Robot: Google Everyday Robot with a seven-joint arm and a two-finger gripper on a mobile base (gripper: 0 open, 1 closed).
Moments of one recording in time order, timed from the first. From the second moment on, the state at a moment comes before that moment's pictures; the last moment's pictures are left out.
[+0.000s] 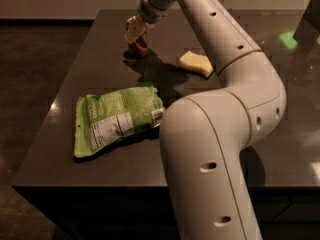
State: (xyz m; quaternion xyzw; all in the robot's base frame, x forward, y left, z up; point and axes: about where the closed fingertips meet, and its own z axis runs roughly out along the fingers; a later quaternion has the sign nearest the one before) arm 0.821 0.053 0.913 -0.44 0.84 0.10 0.31
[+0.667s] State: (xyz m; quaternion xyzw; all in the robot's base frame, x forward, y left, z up) arm 0.791 0.063 0.933 -0.48 0.82 0.15 0.29
